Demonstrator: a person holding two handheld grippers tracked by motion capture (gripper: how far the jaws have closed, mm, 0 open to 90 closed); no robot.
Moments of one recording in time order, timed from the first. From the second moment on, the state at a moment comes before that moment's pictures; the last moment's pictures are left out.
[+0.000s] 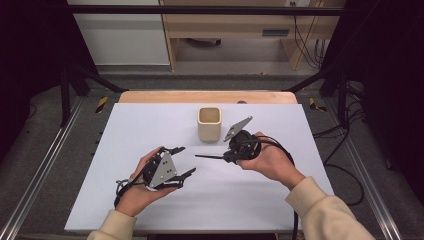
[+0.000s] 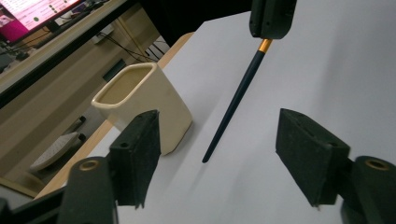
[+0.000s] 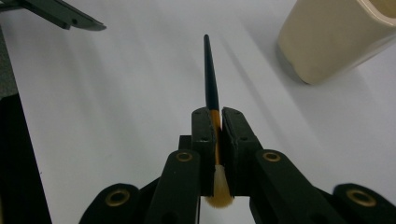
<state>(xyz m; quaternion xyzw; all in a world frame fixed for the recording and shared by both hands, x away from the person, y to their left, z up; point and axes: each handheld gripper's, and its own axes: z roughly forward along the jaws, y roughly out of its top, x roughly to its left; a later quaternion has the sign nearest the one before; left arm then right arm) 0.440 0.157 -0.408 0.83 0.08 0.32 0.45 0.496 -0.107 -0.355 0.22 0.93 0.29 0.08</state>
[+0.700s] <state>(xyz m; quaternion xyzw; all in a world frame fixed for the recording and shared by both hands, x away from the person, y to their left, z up) 0.455 0.117 -0.427 0.85 0.04 0.32 0.42 0.494 -0.105 -0.355 0.22 0.93 0.30 0.07</state>
